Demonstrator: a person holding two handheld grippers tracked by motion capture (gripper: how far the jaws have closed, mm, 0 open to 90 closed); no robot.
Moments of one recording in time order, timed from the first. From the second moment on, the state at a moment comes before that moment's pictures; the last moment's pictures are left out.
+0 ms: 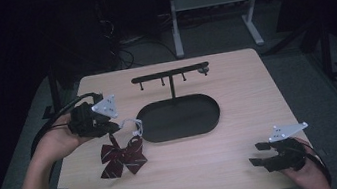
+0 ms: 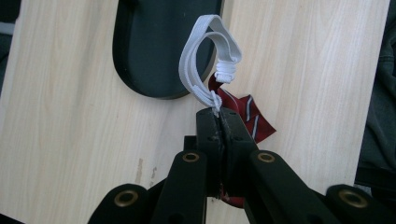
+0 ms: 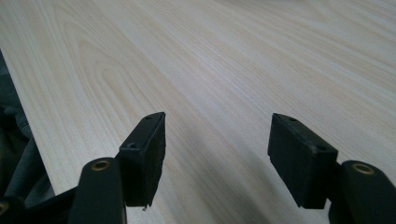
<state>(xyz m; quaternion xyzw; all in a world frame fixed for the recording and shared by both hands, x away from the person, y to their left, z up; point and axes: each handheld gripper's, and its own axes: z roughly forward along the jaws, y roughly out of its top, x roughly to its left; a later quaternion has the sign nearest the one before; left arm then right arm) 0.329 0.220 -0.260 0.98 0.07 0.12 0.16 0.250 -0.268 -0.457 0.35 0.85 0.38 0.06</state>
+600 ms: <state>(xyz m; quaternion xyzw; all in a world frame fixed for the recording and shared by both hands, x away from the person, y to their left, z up) 0.339 0.213 -0.243 0.98 0.07 0.13 0.17 0.249 -0.269 -0.457 0.35 0.85 0.38 0.06</state>
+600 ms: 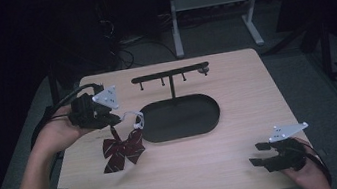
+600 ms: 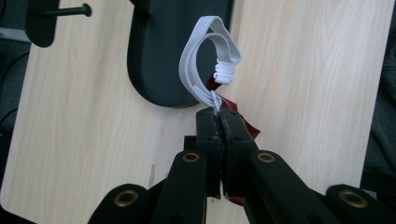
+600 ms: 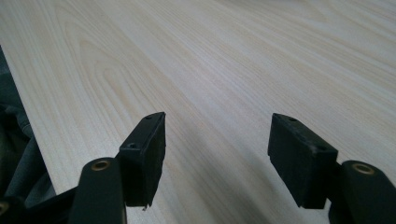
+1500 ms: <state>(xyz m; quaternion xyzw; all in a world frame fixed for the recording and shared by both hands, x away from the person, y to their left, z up) 0.376 0.195 -0.230 0.98 0.08 0.12 0.16 0.251 -0.271 -0.458 0.35 0.85 0.39 0.06</state>
